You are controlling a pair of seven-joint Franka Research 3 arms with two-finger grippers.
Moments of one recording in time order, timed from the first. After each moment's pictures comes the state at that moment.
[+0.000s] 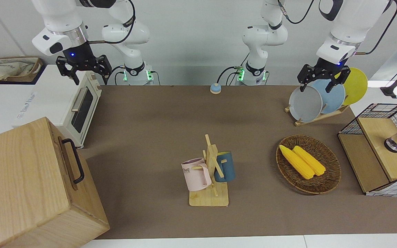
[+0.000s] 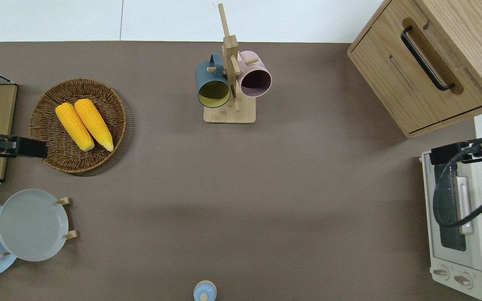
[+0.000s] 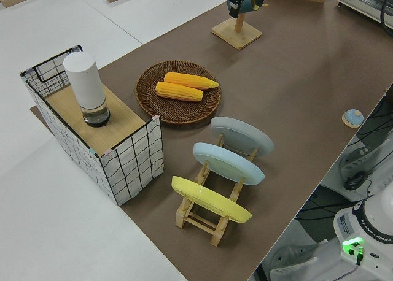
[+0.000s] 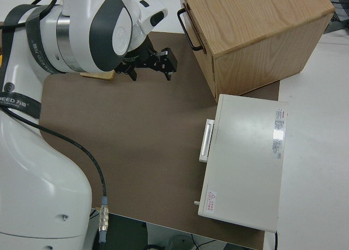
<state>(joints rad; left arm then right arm) -0.05 -0.01 0.03 -1.57 0.02 1.60 0.09 0.02 -0.02 0.00 -1.53 -0.05 1.50 -0.05</state>
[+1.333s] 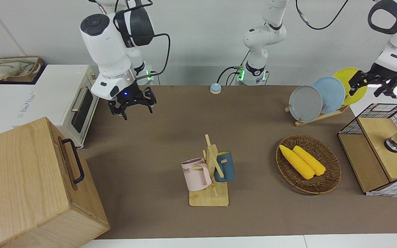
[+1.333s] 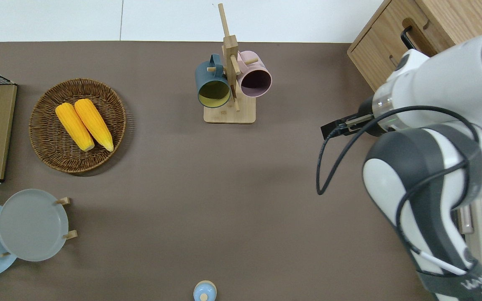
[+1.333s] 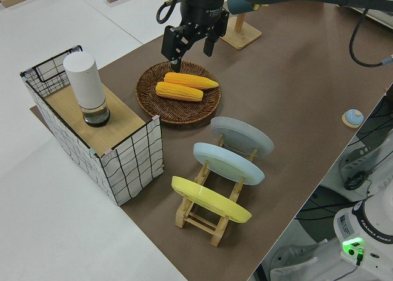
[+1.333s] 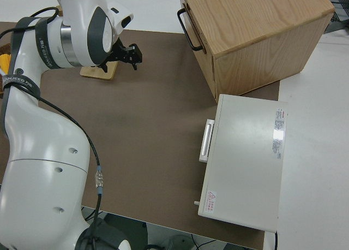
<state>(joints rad) 0.29 0.08 0.09 -1.55 0.01 1.70 0.54 0.22 0.20 0.01 -1.53 0.09 1.82 -0.05</state>
